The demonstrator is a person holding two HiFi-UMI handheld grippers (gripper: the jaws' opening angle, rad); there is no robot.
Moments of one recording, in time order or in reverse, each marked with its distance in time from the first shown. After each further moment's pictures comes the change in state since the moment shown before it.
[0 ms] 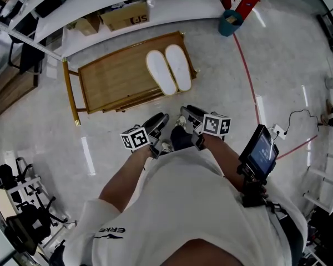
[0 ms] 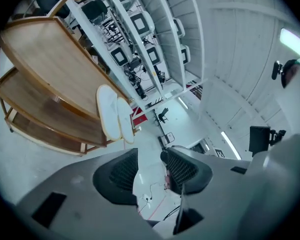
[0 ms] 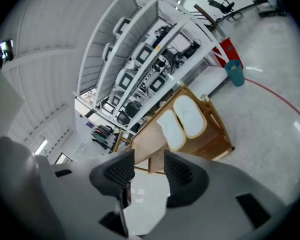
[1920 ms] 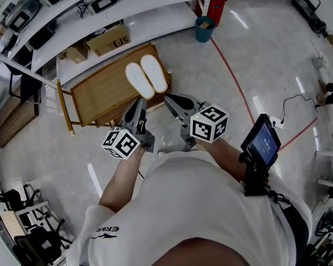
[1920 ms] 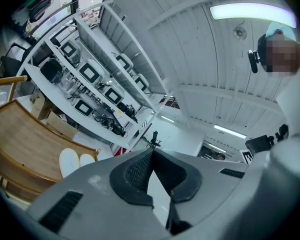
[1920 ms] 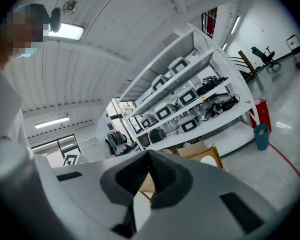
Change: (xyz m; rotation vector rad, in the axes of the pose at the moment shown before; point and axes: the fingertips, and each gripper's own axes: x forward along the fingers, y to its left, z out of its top) left arm -0.021 -0.213 0.060 0.446 -0.344 -0.045; right arm -0.156 0.163 0.073 -0.474 -0.320 0.164
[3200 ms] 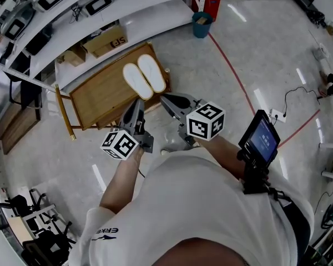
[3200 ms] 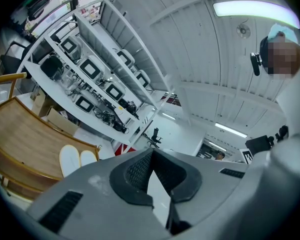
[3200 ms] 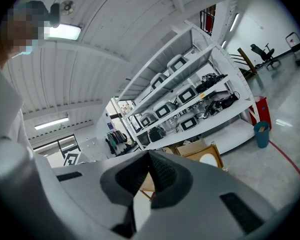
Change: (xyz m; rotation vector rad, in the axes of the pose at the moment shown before) left arm 0.008 0.009 -0.004 -0.009 0.031 0.009; right arm 0.009 -0.008 -0.003 0.010 0.015 0.007
